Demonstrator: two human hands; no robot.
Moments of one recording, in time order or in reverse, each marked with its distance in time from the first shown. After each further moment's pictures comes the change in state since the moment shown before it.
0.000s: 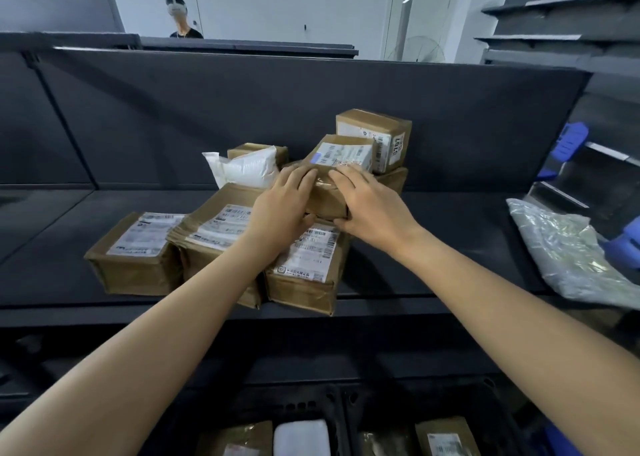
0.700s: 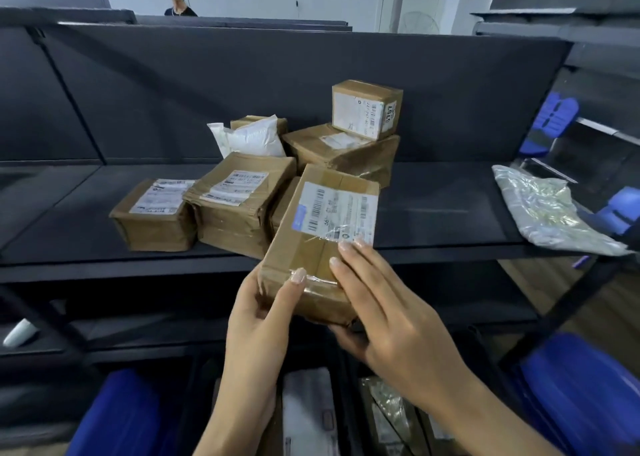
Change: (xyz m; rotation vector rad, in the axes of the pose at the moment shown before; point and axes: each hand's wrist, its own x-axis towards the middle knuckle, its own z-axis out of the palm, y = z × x) left_hand -0.198 0.112 -0.099 -1.556 0.184 -0.933; right_hand -0.197 -0.117 -0.057 0.058 0.260 -0.110
